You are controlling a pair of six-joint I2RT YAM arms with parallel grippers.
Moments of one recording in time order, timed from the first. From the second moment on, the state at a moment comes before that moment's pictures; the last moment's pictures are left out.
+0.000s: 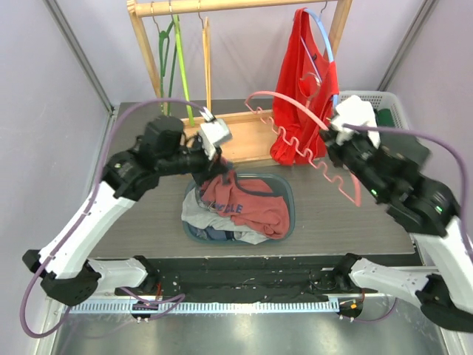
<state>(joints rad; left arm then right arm) -0.72 1.21 1.62 -0.86 0.35 0.14 0.75 0.92 1.58 -0.74 0.35 -0.30</state>
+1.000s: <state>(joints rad) -0.79 1.51 1.00 -0.75 0.13 0.35 0.68 1.32 1.66 -0.40 0.43 -0.52</state>
